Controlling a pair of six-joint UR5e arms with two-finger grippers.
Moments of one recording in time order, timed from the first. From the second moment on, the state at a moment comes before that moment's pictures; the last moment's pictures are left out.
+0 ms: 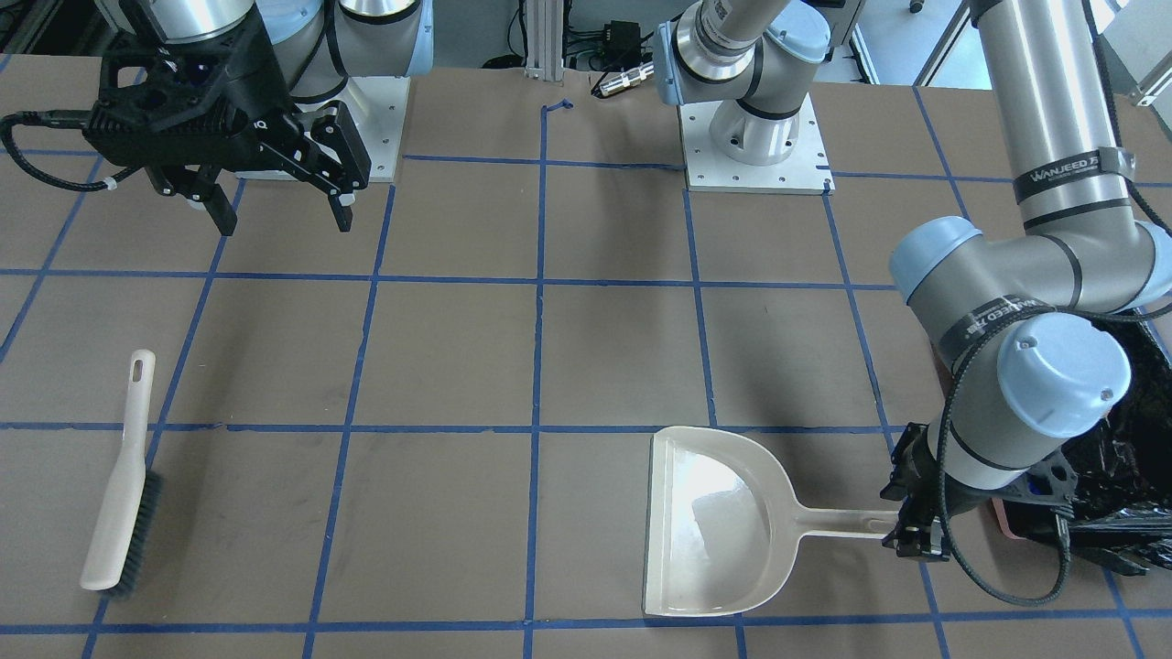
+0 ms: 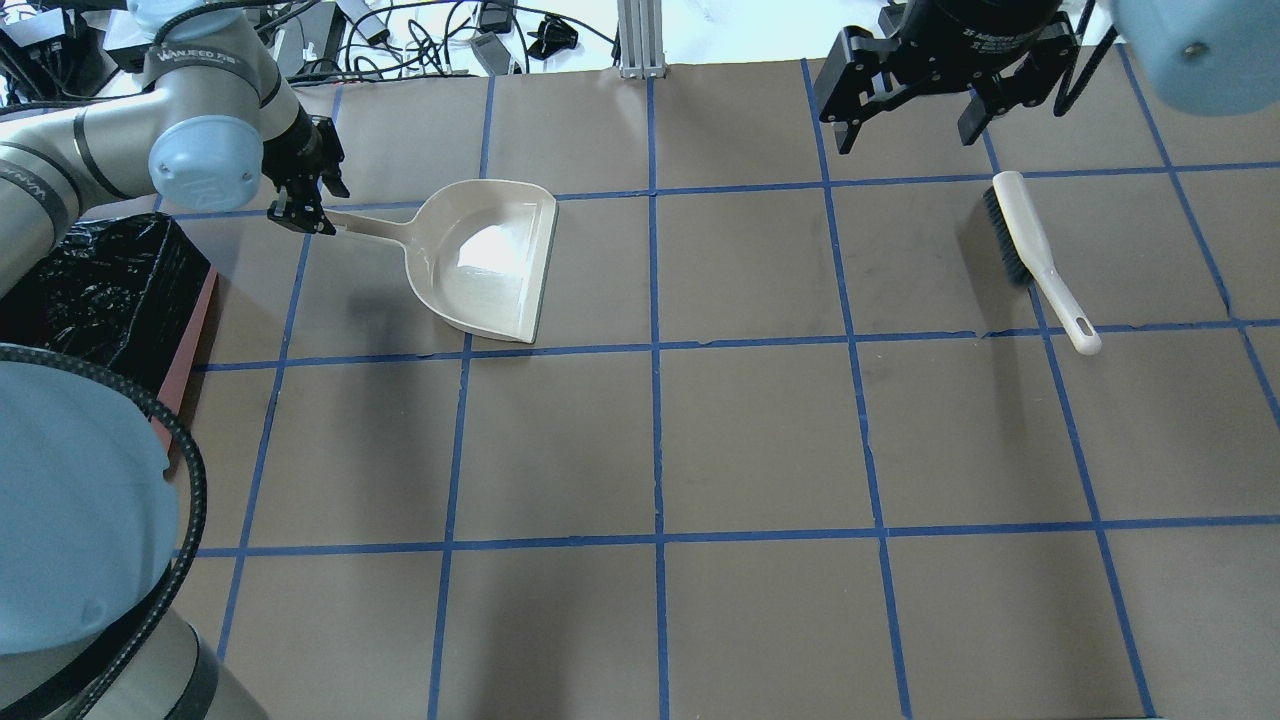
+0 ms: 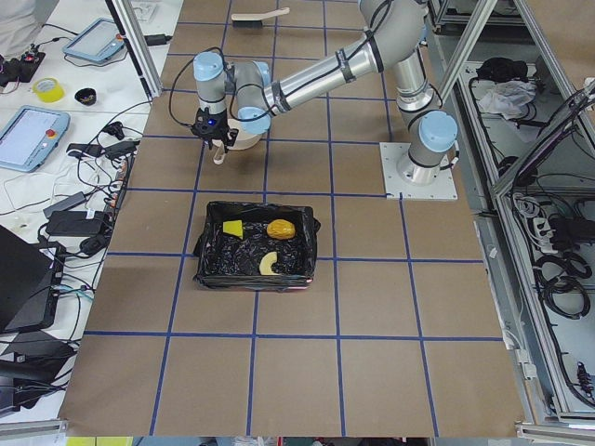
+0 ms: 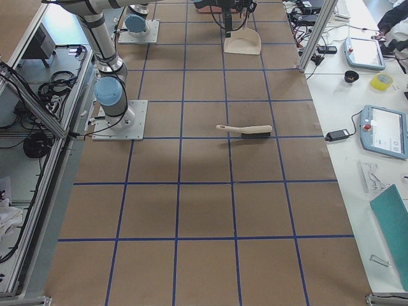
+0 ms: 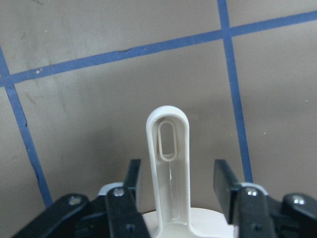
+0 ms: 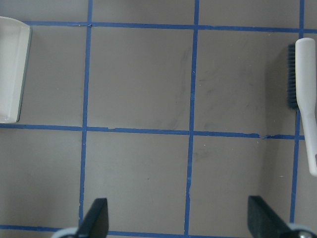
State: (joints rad) left arm -1.38 -2.07 -1.47 -1.04 1.62 -1.08; right arm 1.64 -1.54 1.43 -1.61 -1.55 0.03
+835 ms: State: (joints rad) left arm -1.39 -1.89 -1.41 -1.17 1.68 -0.11; right arm 1.64 -1.53 1.44 -1.61 -1.55 0.03
